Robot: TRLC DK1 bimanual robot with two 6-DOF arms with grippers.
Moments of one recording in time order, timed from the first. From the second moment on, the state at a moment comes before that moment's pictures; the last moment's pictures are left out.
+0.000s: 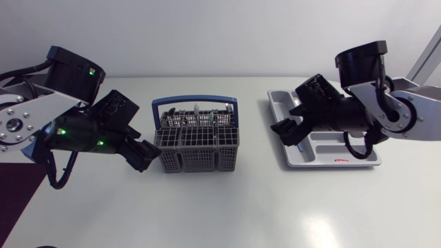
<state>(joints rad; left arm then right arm) -0.38 1.25 0.88 -0.55 0.10 0.29 0.28 1.38 0.87 -0.20 -0.18 -0.38</state>
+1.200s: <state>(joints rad) -0.26 1.59 0.82 -0.28 0.20 0.48 0.40 1.68 1.23 -0.43 -0.65 -0.29</state>
